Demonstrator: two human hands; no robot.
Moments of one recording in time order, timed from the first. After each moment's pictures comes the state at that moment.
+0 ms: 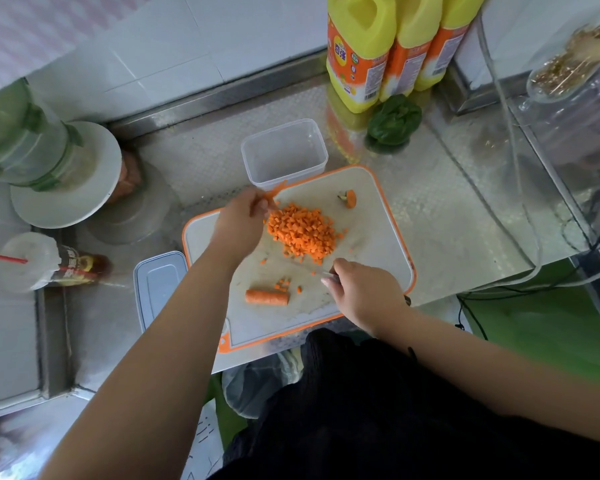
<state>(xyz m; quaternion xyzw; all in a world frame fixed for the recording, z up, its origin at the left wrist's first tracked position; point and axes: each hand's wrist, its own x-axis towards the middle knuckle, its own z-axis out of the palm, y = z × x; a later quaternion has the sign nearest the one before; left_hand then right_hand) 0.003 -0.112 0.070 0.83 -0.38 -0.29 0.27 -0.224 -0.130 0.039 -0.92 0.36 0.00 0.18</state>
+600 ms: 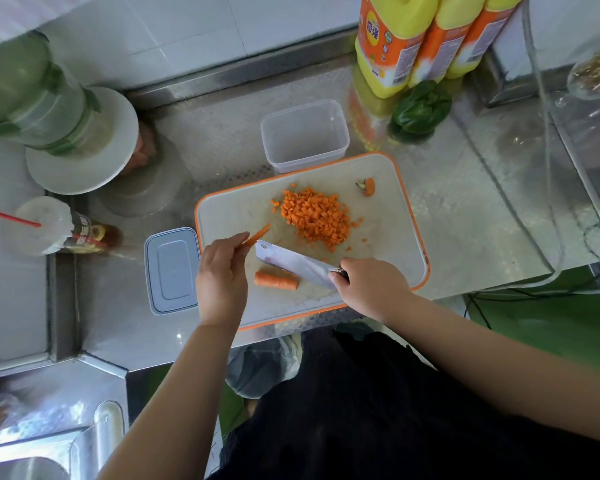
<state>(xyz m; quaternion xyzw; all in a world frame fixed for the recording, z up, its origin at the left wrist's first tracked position) -0.024 0.005 0.034 0.86 -0.37 -0.06 0.34 -0.213 -0.132 0.035 -0.87 0.37 0.16 0.27</state>
